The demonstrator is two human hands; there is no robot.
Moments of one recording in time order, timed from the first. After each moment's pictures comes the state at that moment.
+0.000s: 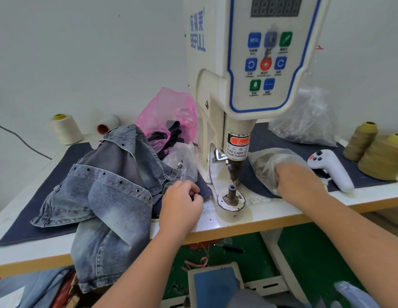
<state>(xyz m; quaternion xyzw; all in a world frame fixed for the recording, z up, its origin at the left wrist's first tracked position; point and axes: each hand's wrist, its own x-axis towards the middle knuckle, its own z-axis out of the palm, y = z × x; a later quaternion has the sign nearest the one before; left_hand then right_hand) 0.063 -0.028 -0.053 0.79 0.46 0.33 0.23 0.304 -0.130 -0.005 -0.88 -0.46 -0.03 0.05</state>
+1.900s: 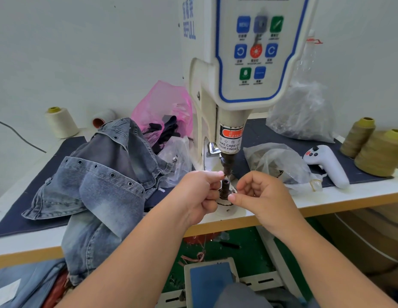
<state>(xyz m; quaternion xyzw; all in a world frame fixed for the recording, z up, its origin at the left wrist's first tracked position) 0.092 -0.063 0.013 0.46 0.39 0.22 0.77 0.218 -0.164 -0.011 -0.66 -0.49 0.22 0.53</state>
